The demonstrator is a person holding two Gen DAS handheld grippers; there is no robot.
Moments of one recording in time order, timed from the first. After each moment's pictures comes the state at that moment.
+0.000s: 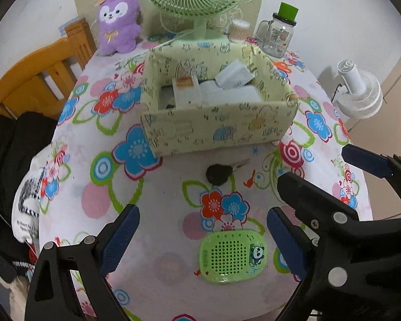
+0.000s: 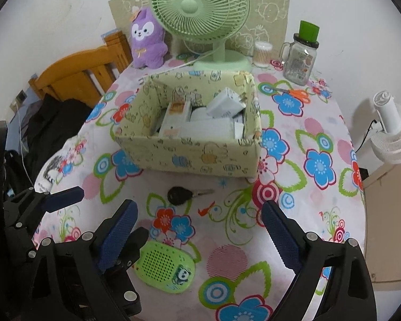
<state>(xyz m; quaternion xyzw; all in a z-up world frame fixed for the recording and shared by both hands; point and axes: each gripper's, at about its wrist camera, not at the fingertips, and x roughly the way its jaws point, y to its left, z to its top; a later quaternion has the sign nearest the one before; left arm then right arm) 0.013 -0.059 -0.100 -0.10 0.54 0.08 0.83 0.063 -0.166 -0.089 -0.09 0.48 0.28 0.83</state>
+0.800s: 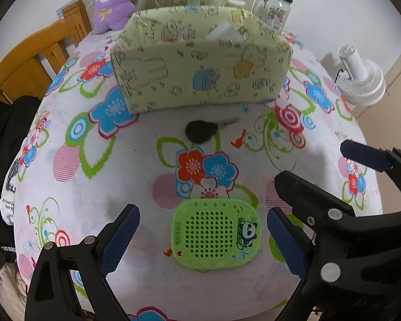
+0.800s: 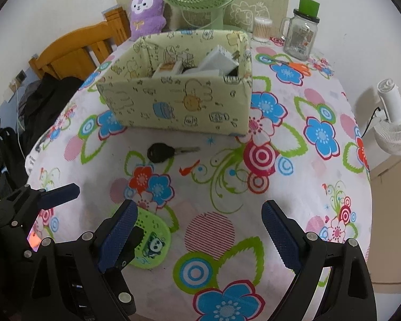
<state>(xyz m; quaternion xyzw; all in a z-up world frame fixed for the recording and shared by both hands) -0.006 -0.095 -0.151 -0.10 0.56 0.09 0.82 0.050 -0.193 -0.141 -0.12 0.50 0.29 0.81</state>
